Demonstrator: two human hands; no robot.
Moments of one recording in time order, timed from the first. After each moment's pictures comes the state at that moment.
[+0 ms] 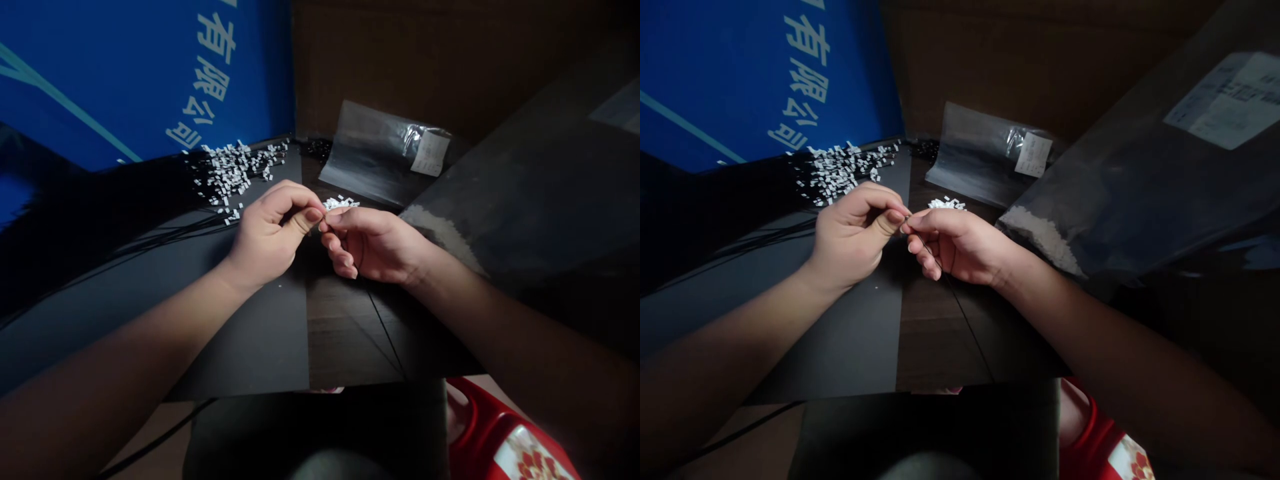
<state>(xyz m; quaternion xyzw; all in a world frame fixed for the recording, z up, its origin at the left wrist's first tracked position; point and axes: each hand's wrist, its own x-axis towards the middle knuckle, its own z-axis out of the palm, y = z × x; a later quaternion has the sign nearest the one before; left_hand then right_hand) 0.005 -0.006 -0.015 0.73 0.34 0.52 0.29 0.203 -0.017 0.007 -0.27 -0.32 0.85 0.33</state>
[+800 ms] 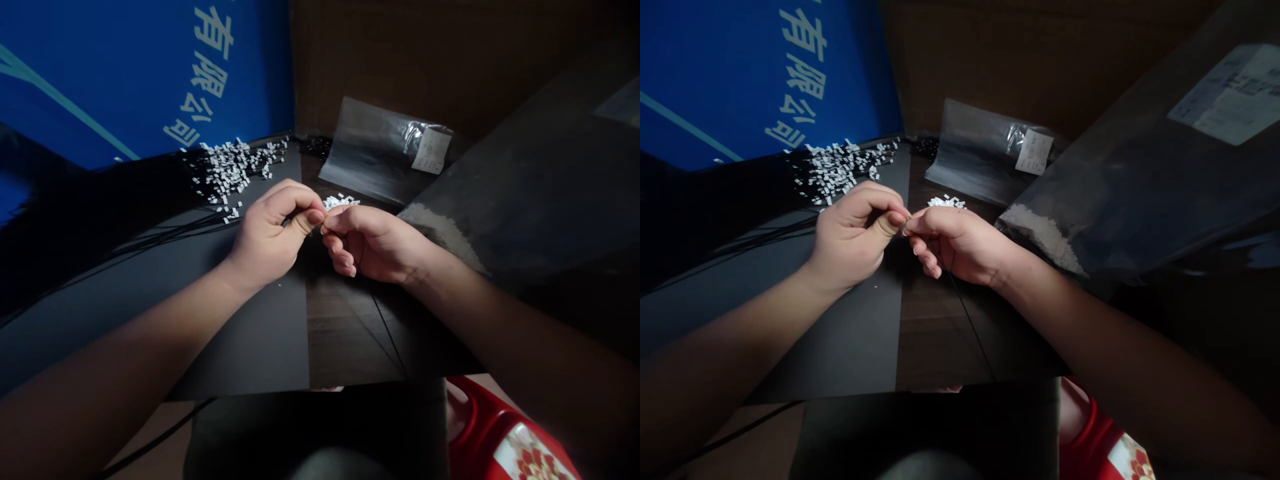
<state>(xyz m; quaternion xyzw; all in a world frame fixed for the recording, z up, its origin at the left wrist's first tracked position) 0.006 -0.007 -0.012 0.76 0.32 0.52 0.23 0.199 -0.019 0.006 -0.29 -0.34 0.83 0.35</state>
